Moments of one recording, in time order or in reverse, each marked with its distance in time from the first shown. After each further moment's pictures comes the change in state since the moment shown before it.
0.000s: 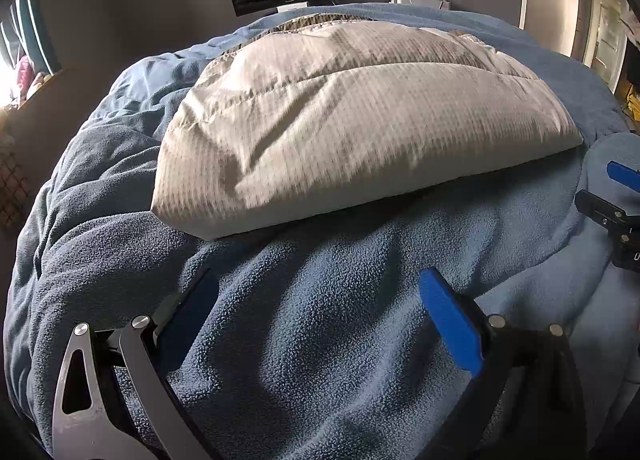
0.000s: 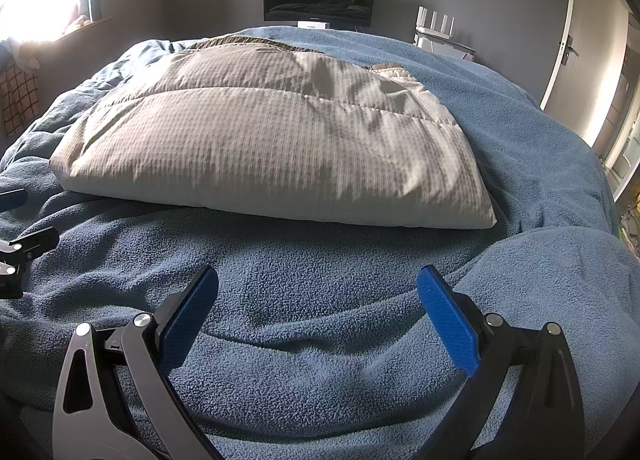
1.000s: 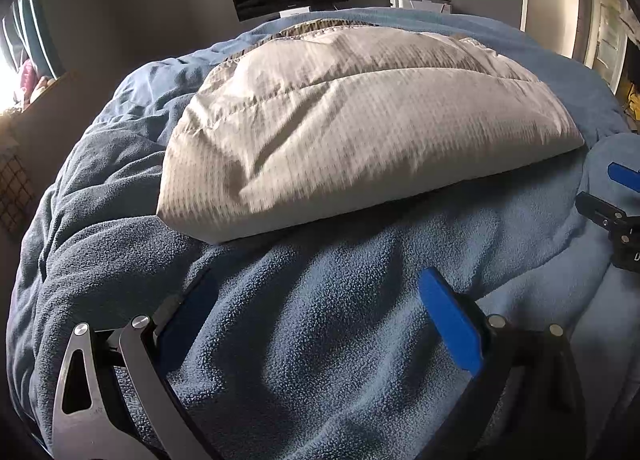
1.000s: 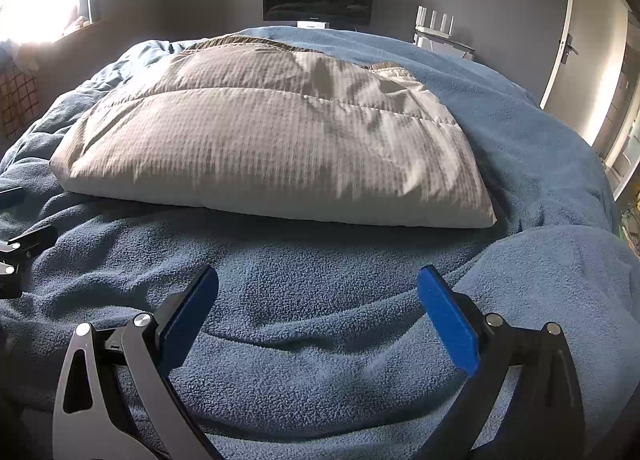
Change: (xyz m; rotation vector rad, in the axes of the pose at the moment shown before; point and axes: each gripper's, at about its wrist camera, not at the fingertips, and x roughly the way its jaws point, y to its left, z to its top) left arm -0.004 -0.001 0.001 0.002 -0.012 0.012; right arm 0.000 -0.001 0.000 0.001 0.001 0.002
